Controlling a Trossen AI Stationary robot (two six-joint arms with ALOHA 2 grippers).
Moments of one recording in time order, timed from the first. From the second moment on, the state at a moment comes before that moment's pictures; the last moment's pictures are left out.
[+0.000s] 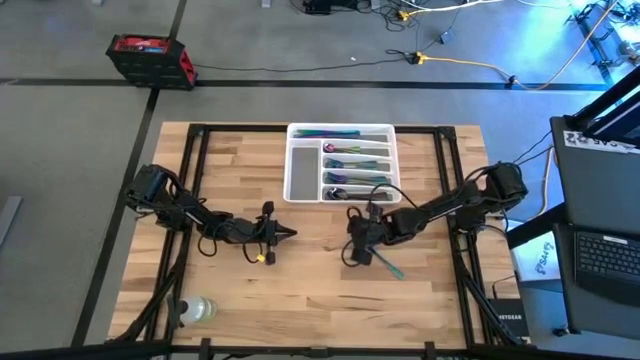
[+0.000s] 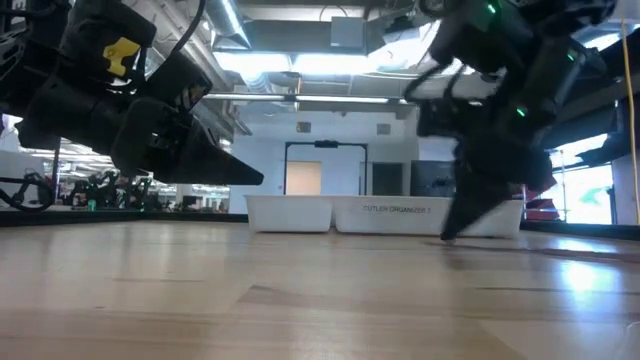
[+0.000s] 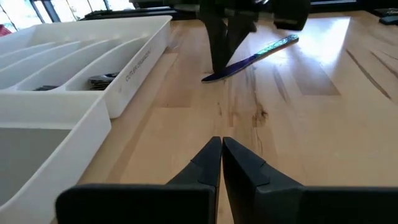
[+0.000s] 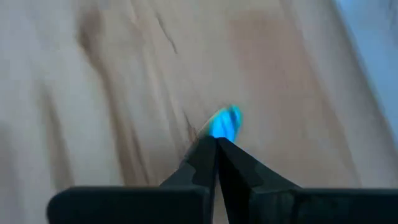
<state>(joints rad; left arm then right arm) -0.29 1.75 0.30 1.15 -0.42 -0.04 0.25 1.68 0.78 -0.26 0.28 0.49</state>
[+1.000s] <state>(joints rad) -0.29 1.75 0.30 1.10 -0.40 -0.06 0.35 1.72 0.90 -0.09 0.42 0.34</state>
